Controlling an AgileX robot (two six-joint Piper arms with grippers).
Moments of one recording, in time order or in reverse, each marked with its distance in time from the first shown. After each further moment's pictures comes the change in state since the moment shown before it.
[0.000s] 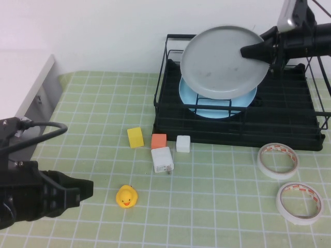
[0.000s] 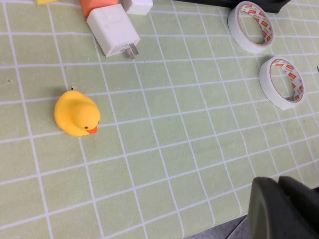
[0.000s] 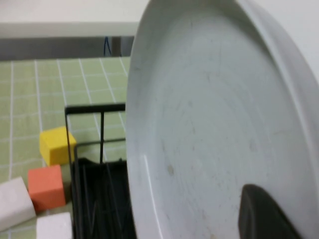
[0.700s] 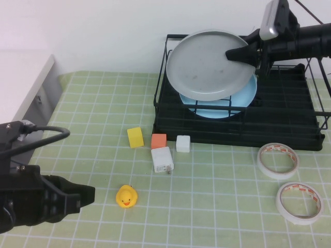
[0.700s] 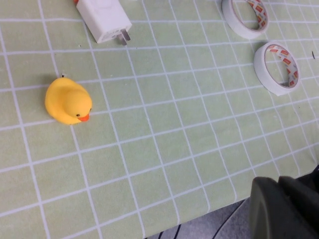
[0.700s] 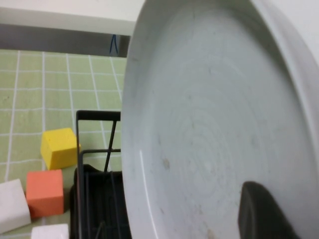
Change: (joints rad) right arm 0.058 0.013 -0.007 -0.005 -0.044 -0.087; left arm 0.000 -0.001 0.000 0.013 0.036 0.000
